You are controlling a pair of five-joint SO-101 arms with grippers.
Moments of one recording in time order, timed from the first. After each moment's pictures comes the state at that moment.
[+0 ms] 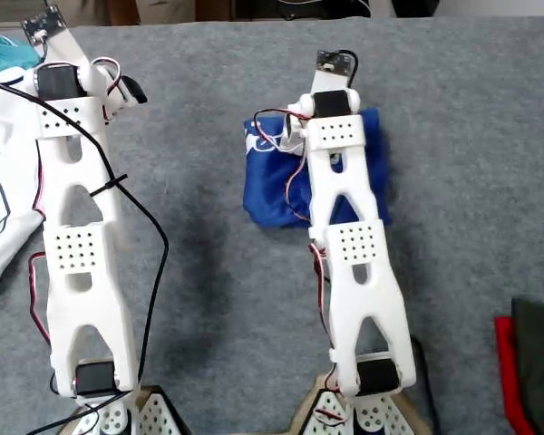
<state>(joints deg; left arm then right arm) -10.8 57.6 -89.0 100.2 14.9 -11.4 76.8 -89.4 98.4 -30.5</state>
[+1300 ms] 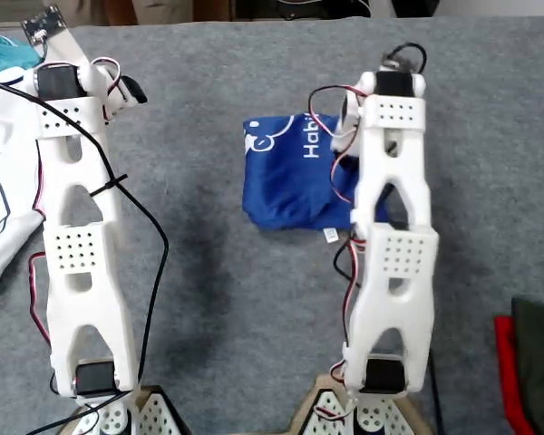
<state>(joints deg) -10.8 57.6 -89.0 100.2 14.9 -0.2 49.5 -52.1 101.3 -29.4</state>
